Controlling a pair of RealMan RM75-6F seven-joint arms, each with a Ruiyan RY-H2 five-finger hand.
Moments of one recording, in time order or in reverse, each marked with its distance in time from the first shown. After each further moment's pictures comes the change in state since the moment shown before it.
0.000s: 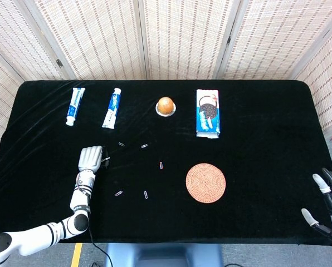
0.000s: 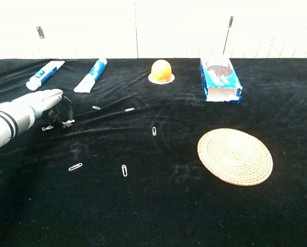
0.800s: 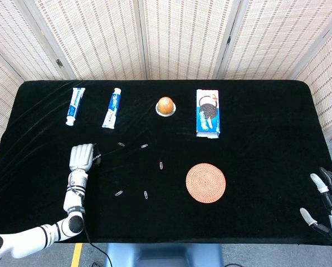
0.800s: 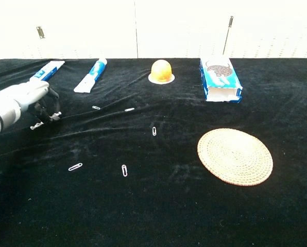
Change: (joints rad) left arm 0.039 0.060 0.000 -0.078 0.016 0.098 0.019; right arm 0.006 0.000 0.001 0.000 -0.009 -0.004 -0.005
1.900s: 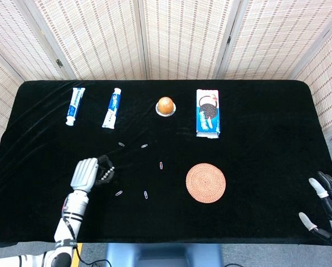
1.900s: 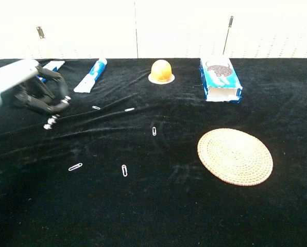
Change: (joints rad) left arm 0.178 0.127 0.071 -0.524 0.296 0.203 -0.225; right arm -0.008 0.011 -0.020 0.035 -0.053 0.058 0.069
